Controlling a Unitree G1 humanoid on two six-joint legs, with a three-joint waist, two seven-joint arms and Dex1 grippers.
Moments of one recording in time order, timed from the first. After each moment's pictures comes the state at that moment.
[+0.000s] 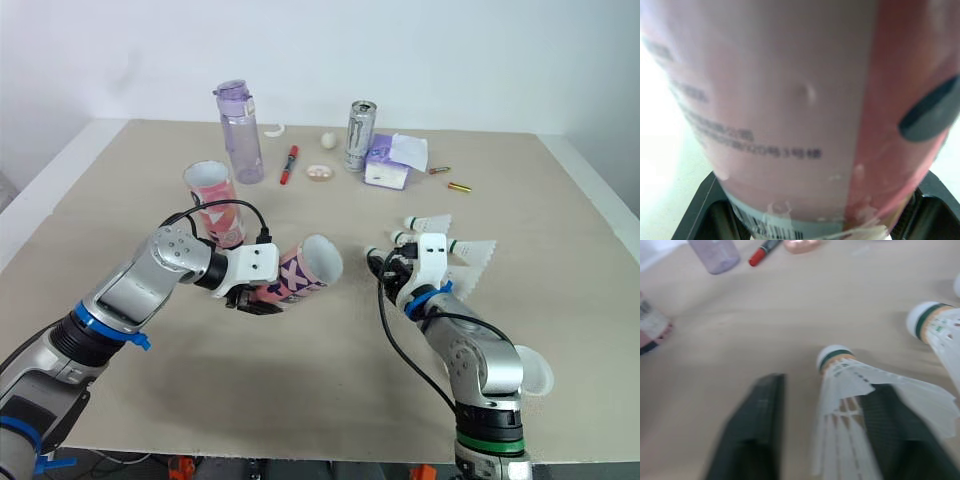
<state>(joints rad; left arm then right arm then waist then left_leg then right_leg) -0.74 0.61 -0.49 -0.11 0.04 0.58 -1.19 -0.26 -0.30 -0.18 -0.27 0.52 0.81 0.21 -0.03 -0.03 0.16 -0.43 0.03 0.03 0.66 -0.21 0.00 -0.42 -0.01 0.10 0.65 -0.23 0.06</state>
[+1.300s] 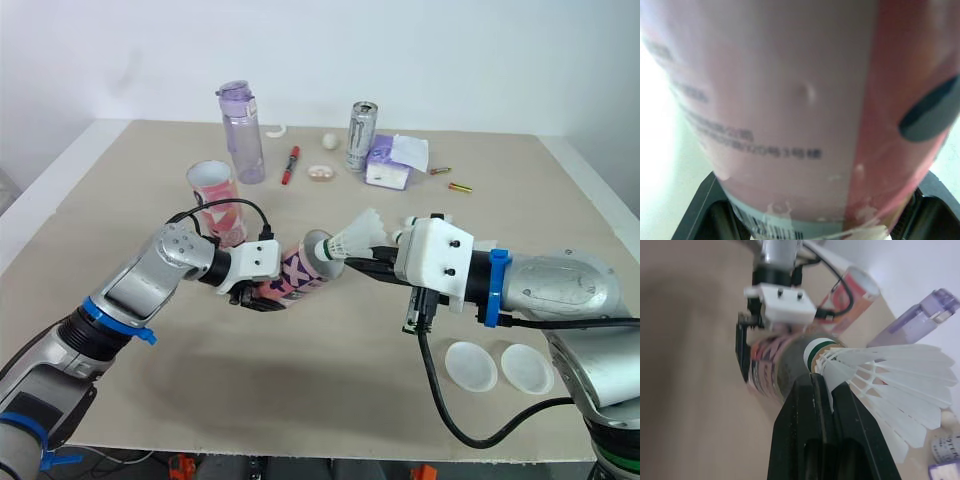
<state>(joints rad) -0.77 0.58 -0.49 -0.03 0.03 0.53 -1.19 -0.31 -0.98 -0.11 -0.66 0.46 0.41 0.93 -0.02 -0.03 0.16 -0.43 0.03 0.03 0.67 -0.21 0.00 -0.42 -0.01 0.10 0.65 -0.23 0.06</state>
